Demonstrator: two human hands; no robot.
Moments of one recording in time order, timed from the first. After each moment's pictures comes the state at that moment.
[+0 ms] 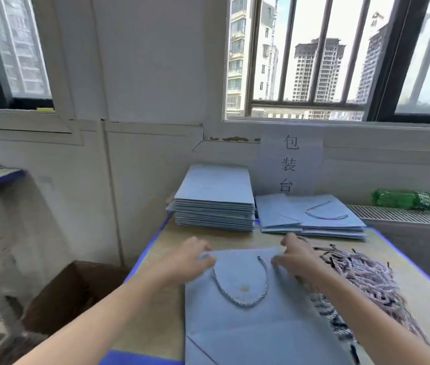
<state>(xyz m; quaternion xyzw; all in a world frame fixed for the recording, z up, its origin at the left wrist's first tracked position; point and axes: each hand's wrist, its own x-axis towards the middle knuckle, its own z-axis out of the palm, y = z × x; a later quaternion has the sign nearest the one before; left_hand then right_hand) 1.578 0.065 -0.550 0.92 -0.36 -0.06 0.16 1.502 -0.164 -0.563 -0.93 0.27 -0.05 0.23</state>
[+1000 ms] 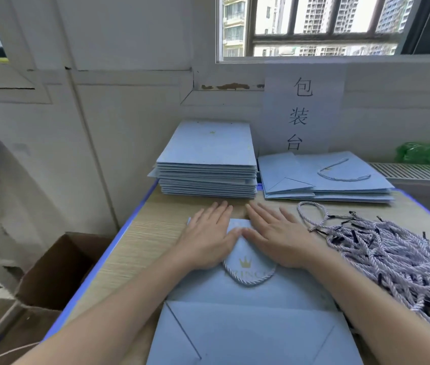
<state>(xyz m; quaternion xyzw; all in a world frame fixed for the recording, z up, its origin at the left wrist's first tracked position) 1.605 -0.003 -0.598 0.92 -0.39 -0.04 0.08 1.529 -0.155 -0.585 -1.00 0.04 0.03 0.06</state>
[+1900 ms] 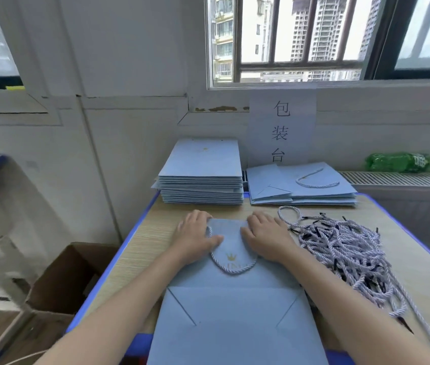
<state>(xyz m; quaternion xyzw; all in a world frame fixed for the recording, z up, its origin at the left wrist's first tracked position) 1.589 0.016 -0.590 0.92 -0.32 0.00 0.22 1.515 -0.148 -0.591 -0.99 0.12 -0.04 0.10</state>
